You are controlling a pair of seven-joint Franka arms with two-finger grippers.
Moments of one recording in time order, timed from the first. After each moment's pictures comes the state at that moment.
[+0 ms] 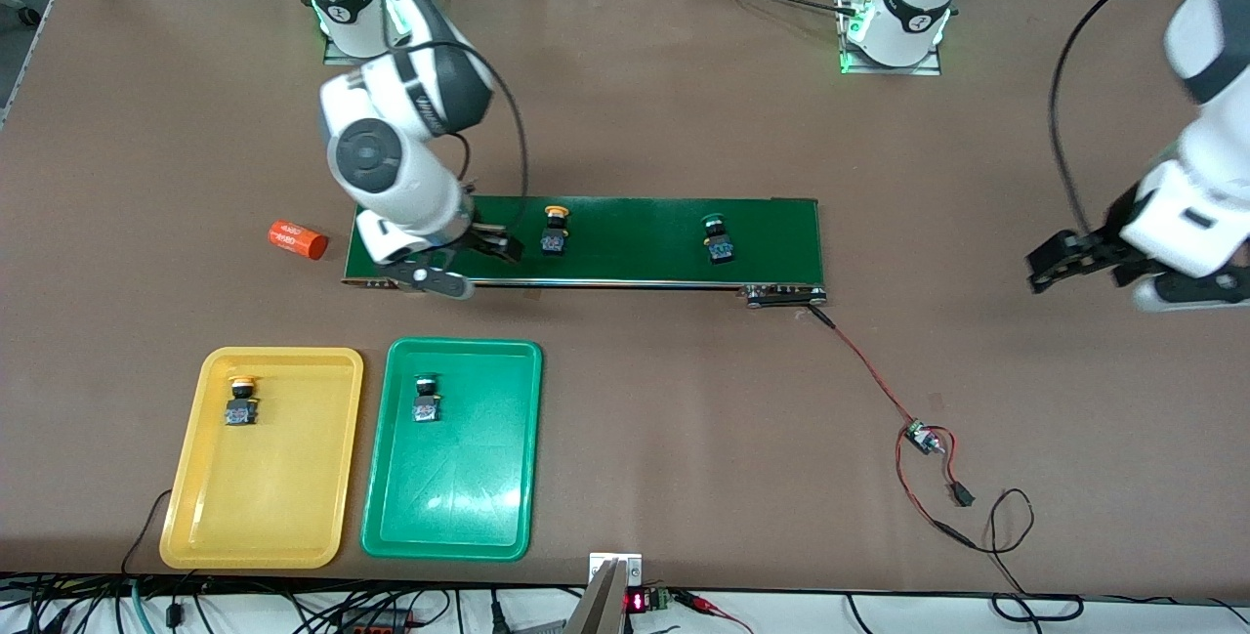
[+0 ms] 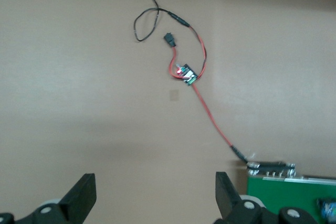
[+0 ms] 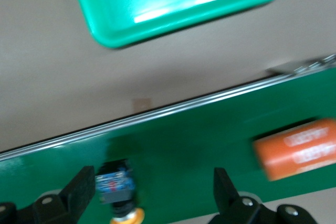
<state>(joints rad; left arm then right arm) 0.18 0.15 -0.22 -1.54 0.09 1.81 -0.12 0.54 0.40 0.00 -1.80 0.11 2.15 0.79</state>
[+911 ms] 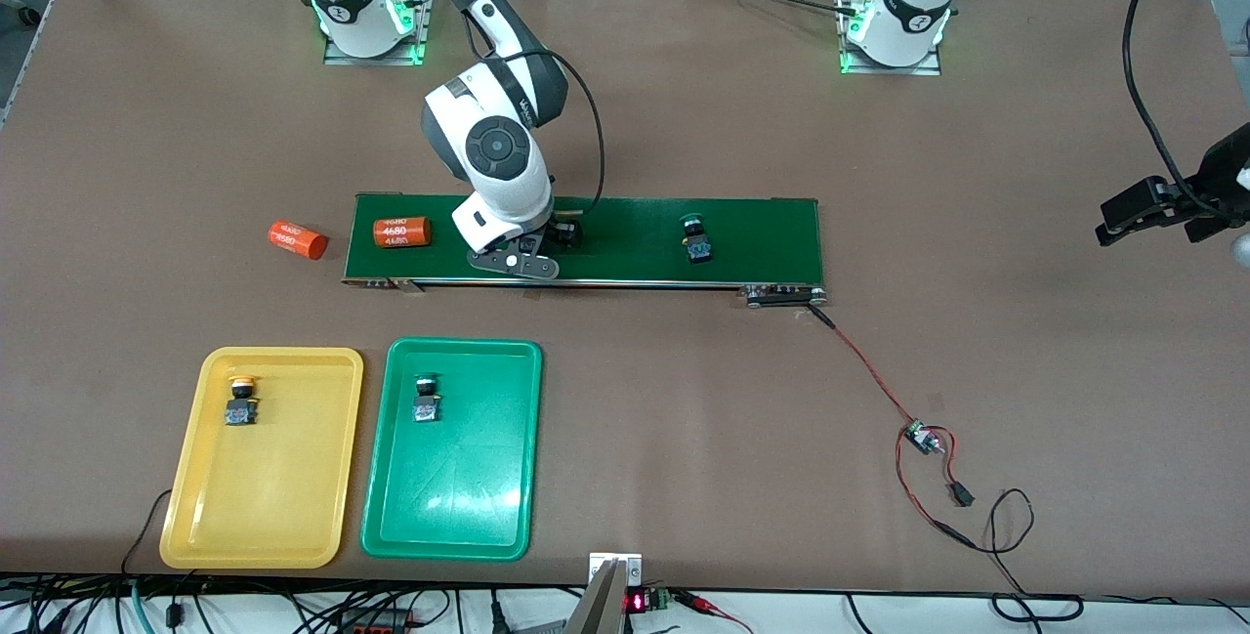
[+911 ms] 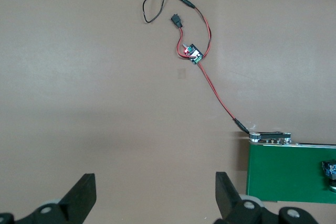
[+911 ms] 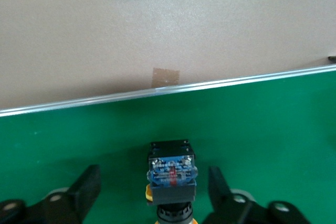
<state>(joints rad) 0.10 0.14 -0.07 -1.45 0.01 1.64 -0.03 0.65 0.49 0.00 -1.82 0.01 2.23 0.78</state>
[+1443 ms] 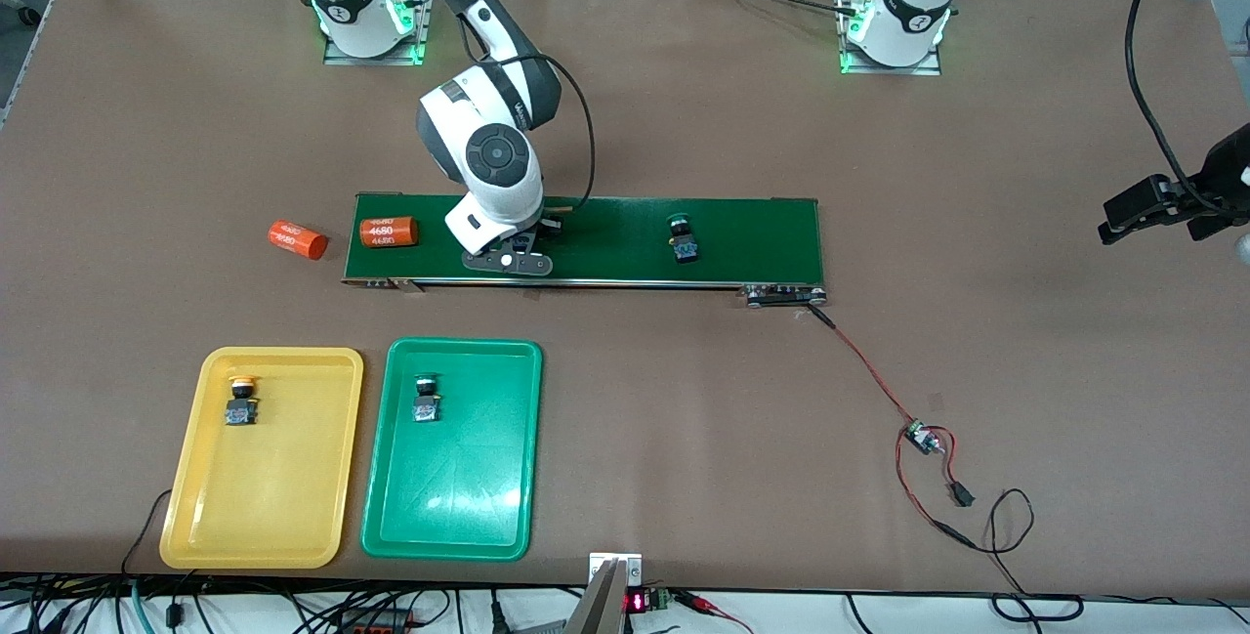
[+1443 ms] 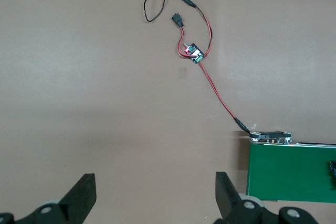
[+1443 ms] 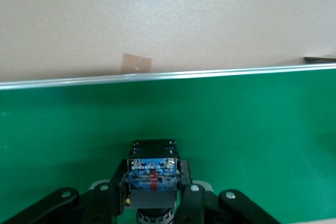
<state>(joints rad) 0.10 0.14 -0.07 -1.45 0.01 1.63 -0.03 0.65 0.48 -0.02 -1.84 -0.02 2.15 0.70</state>
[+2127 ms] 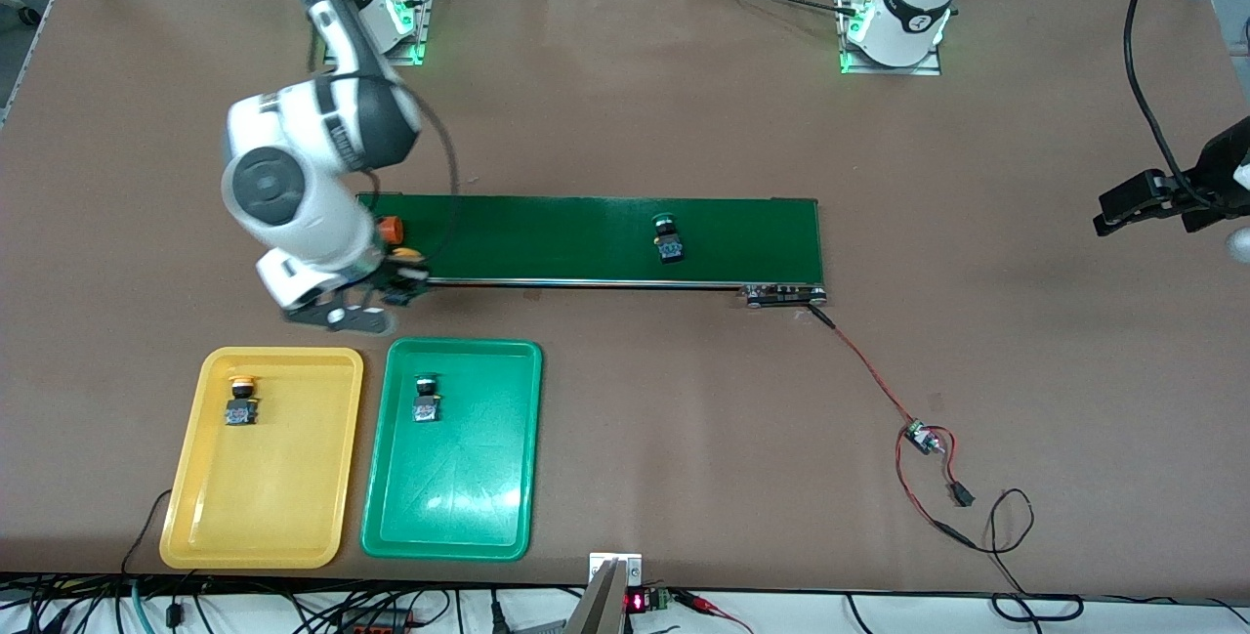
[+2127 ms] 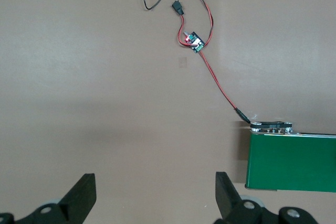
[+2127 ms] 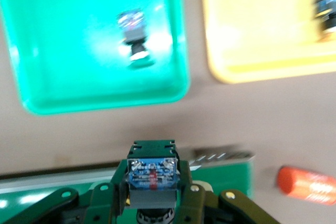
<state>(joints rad) 0.10 0.14 -0.07 -1.44 0.01 1.59 -0.03 0.30 0.39 -0.04 -1.72 -0.02 2.08 0.41</state>
